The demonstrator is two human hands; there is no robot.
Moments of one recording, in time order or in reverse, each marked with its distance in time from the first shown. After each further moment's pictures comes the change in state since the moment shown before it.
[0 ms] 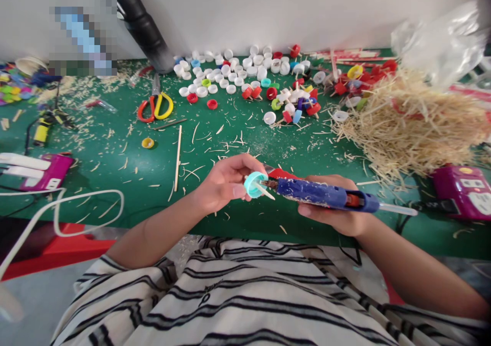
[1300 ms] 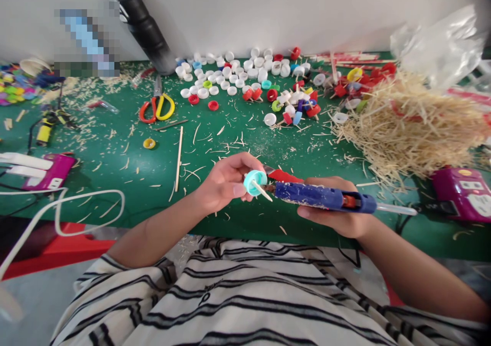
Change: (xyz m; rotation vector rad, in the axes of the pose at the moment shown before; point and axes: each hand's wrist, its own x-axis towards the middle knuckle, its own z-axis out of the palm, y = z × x) left_hand -0.003 -0.010 -0.003 -0.257 -0.026 0.022; right_hand 0.000 0.002 -0.002 -0.007 -0.055 -0.060
